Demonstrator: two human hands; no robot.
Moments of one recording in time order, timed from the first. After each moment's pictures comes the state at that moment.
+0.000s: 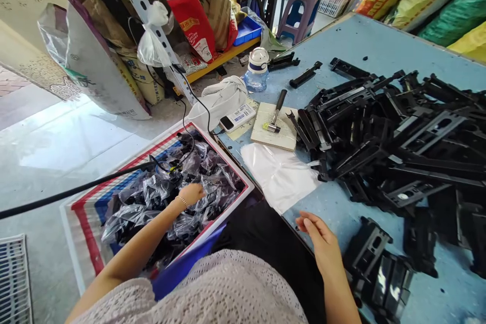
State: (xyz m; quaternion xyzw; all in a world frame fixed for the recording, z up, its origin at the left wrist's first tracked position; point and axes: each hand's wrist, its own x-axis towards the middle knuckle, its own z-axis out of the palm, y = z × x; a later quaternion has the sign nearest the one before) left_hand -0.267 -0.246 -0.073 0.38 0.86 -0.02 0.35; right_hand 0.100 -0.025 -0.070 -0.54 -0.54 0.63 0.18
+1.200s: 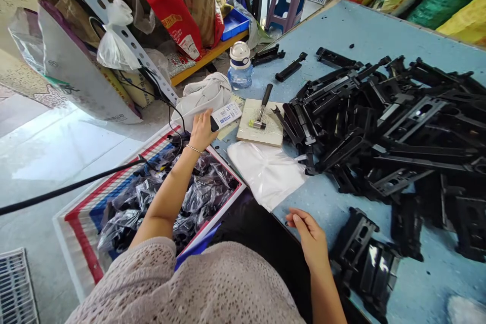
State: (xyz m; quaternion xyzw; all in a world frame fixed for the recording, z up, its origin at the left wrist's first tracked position) left_hand -0.365 -0.071 -0.055 0.47 0.85 0.23 -0.02; right_hand 0.105 -0.031 -0.075 -0.52 -0.56 0.61 0.18
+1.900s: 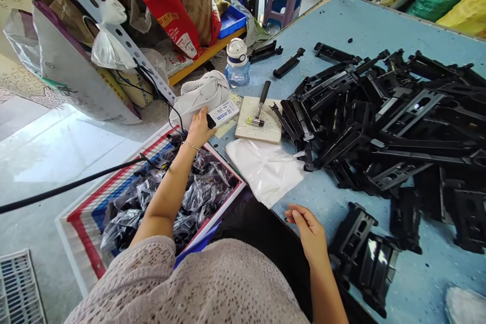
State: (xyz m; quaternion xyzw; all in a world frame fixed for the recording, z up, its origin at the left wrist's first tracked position) left_hand -0.377 -0.070 -0.059 0.45 0.85 0.26 0.02; right_hand 0.104 -0.031 -0.076 -0.51 -0.56 0.62 0.18
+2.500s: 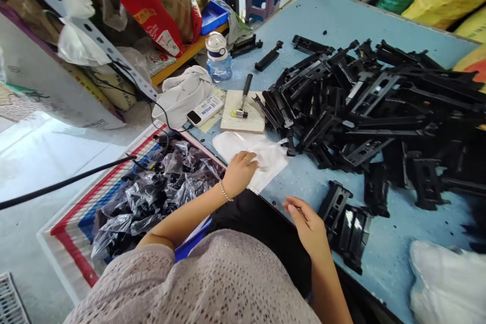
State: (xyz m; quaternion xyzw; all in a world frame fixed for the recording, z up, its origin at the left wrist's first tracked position) left_hand -0.133 -0.073 -0.055 0.68 0.71 0.19 0.00; right_hand 0.129 -0.042 -0.035 -0.51 -0.62 0.57 0.19
